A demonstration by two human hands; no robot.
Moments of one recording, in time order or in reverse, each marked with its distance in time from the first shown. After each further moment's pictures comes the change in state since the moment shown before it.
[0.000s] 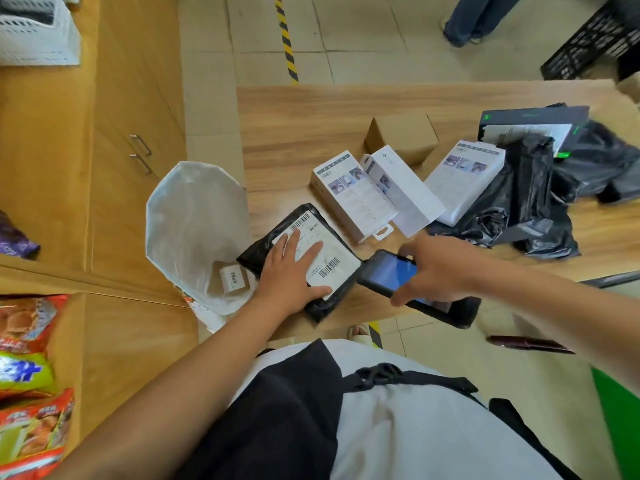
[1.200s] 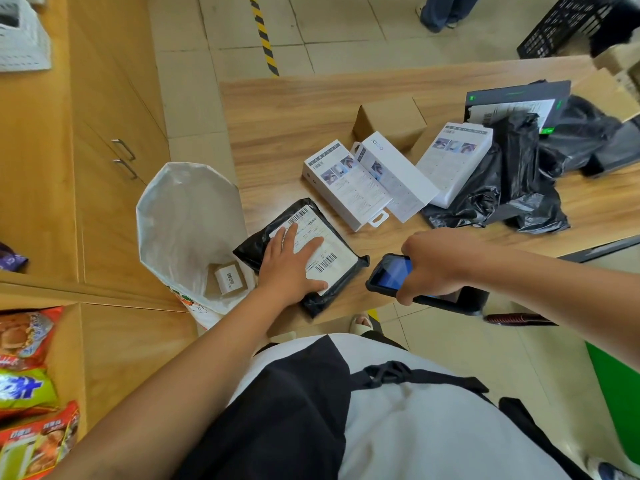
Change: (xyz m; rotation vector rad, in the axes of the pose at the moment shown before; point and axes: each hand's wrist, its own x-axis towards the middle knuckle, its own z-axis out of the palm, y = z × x) left_hand 0.002 -0.001 -0.011 0.015 -0.077 0.044; right_hand -0.005 -0.013 0.012 -0.217 -0.055 0.073
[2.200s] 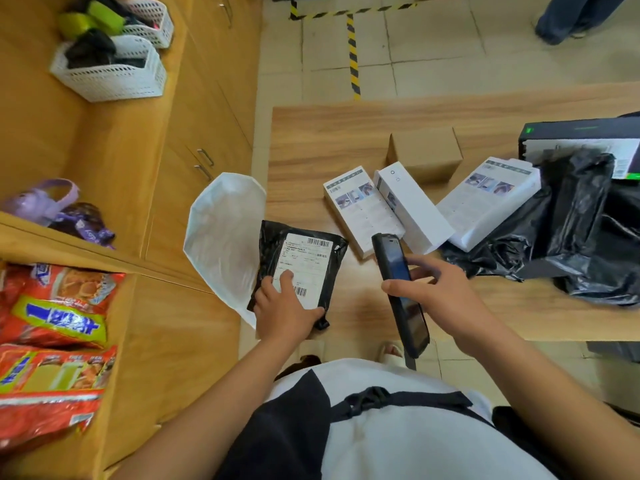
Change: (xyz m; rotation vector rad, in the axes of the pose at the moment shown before) left_hand -0.040 0.077 0.025 -0.187 0.290 -0.740; right_hand 0.022 0.074 0.043 1.463 0.102 -0.161
